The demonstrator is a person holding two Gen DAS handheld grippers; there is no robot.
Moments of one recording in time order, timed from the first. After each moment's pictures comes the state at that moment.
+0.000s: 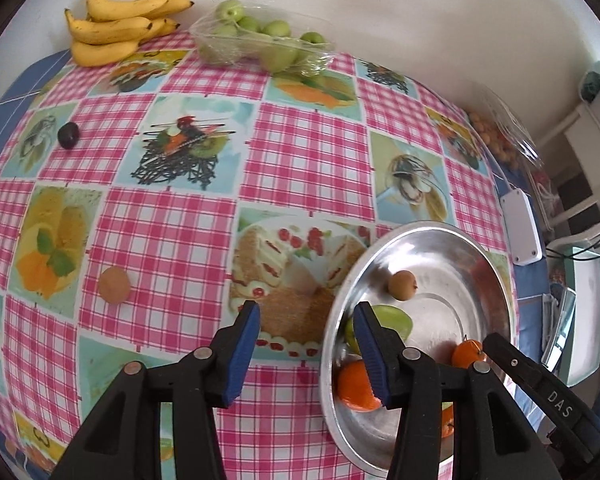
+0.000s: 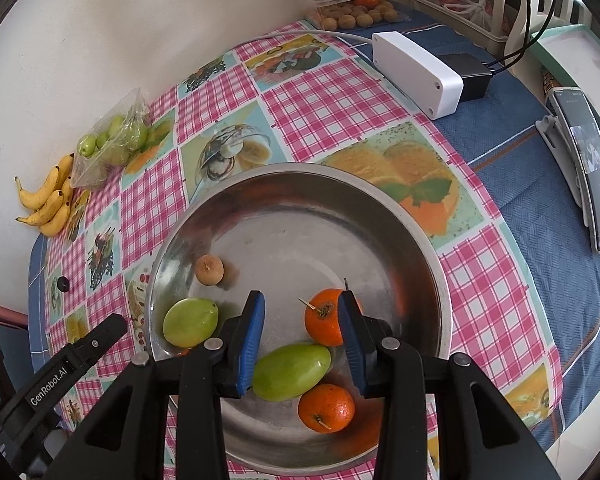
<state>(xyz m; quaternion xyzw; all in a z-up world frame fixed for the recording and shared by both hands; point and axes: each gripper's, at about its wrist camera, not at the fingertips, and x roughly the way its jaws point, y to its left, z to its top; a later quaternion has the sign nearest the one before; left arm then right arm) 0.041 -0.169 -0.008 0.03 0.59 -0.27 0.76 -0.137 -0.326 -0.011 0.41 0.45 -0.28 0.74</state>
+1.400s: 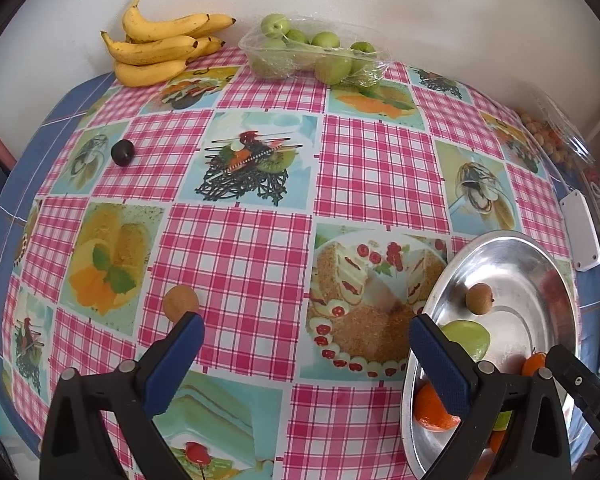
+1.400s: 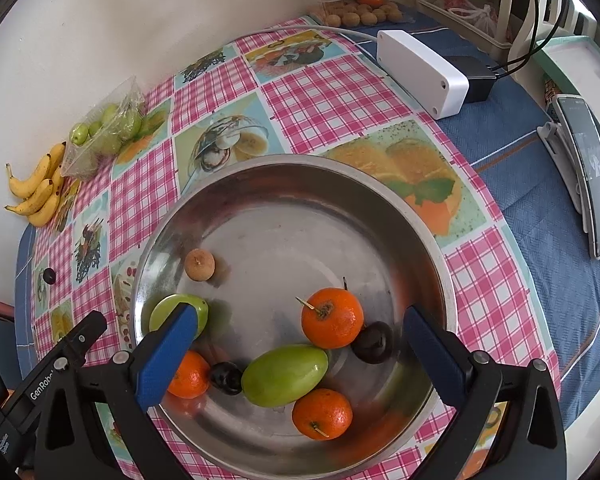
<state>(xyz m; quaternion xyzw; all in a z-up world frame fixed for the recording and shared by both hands) 0.052 -0.157 -0.014 0.10 0.56 -0.19 0.80 -0.130 -0.323 -0.017 0.39 0.47 -0.29 0.74</state>
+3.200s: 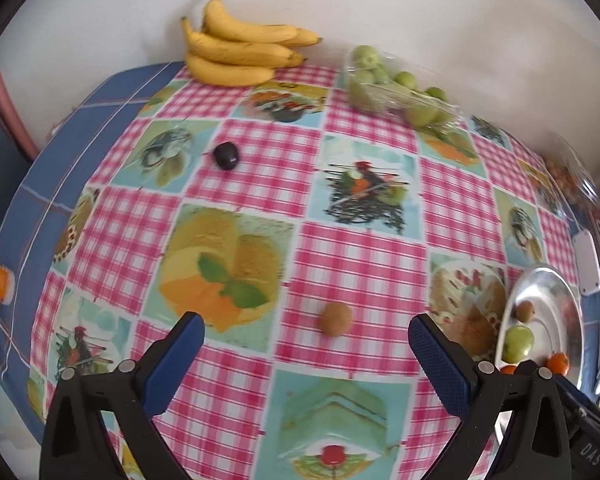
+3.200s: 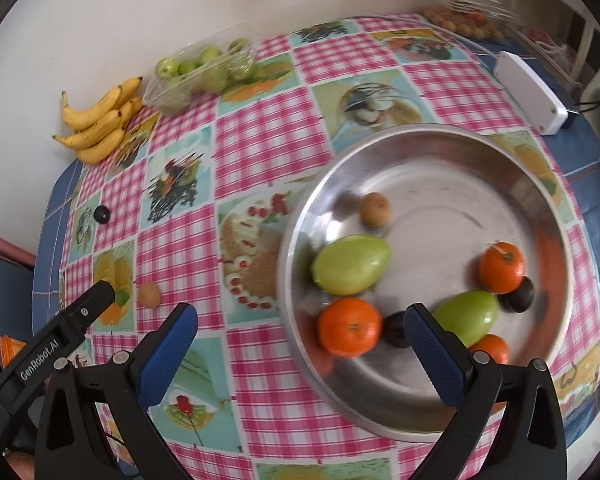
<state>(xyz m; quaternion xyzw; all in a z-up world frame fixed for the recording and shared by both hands) 0.095 -0.043 0.010 0.06 0.54 -0.16 0.82 -0.056 -0.218 0.004 0.35 0.48 -0.21 0.77</state>
